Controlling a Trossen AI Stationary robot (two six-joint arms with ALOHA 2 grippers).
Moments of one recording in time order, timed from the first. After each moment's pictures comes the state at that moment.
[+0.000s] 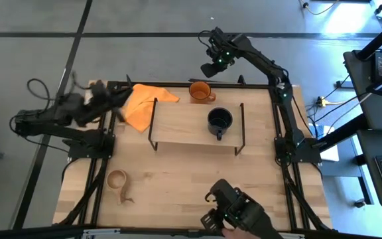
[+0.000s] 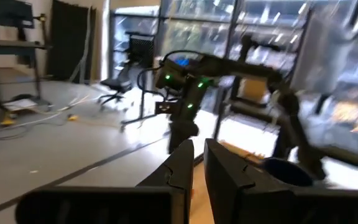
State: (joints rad) left arm 0.01 0.58 0.85 -0.26 -0.67 -0.13; right arm -0.79 2.25 2.32 -1.29 -0.25 0.15
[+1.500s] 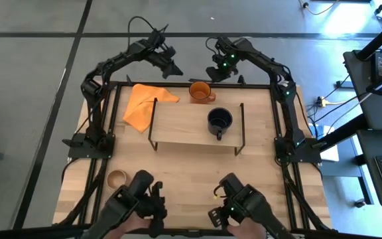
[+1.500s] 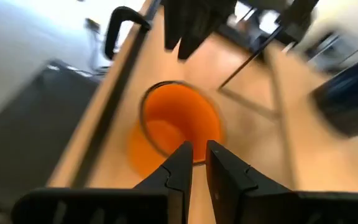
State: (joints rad) left arm 0.97 1.99 1.69 -0.66 0.87 0.35; right arm -0.88 2.24 2.09 -1.22 -0.44 0.20
